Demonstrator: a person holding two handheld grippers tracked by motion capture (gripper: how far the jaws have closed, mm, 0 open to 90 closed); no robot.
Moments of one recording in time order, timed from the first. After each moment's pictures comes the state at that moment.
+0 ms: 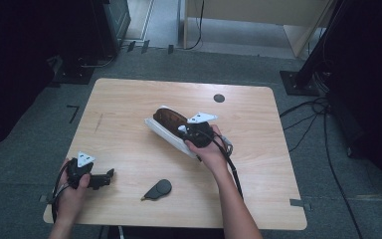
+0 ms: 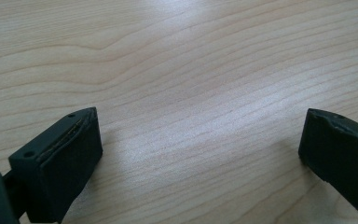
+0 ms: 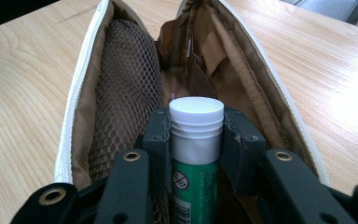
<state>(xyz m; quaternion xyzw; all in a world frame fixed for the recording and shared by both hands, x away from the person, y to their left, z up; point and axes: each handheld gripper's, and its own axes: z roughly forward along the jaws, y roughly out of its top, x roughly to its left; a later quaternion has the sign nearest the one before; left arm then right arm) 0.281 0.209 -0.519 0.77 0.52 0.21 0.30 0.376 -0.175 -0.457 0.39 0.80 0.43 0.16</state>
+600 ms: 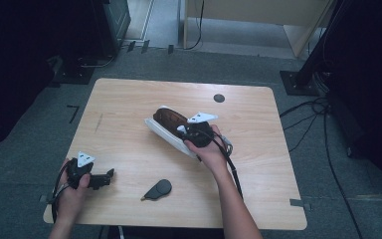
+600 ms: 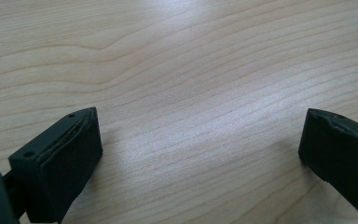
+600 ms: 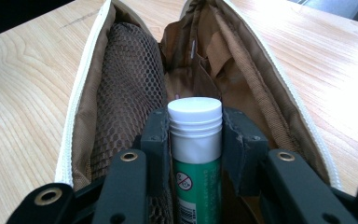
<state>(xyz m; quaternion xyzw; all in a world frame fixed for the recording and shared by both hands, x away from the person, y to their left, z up) 0.281 0.209 -0.519 0.77 0.52 0.21 0.30 0.378 -0.175 -0.458 0.39 0.80 0.43 0.15</state>
